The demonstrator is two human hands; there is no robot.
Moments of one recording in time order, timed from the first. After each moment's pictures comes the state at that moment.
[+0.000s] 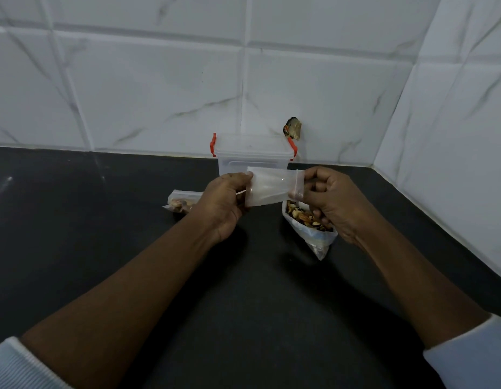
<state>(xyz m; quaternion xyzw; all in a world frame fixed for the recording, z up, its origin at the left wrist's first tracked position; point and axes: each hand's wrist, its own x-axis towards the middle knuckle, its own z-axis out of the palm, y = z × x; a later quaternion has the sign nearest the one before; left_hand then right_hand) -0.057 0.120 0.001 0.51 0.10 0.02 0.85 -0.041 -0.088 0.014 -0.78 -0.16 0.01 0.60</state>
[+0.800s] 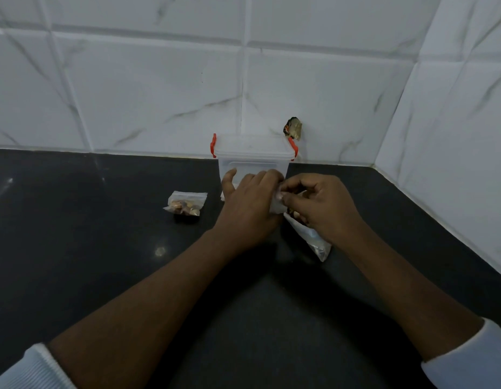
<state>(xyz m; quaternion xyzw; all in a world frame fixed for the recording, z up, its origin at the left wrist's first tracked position) -0.062 0.101 -0.017 0.92 -0.16 0.28 0.21 -0.047 -0.067 0.004 -0.81 -0.27 -0.12 0.51</state>
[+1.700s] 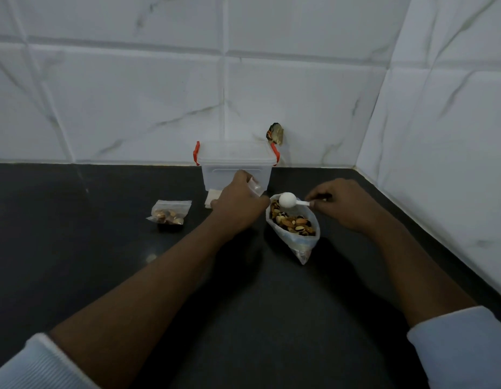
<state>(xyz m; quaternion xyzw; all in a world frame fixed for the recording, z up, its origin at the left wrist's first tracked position) -0.041 0.084 0.008 0.87 0.00 0.09 0.48 0.001 -0.153 0.014 -0.96 -0.21 -0.10 0.18</state>
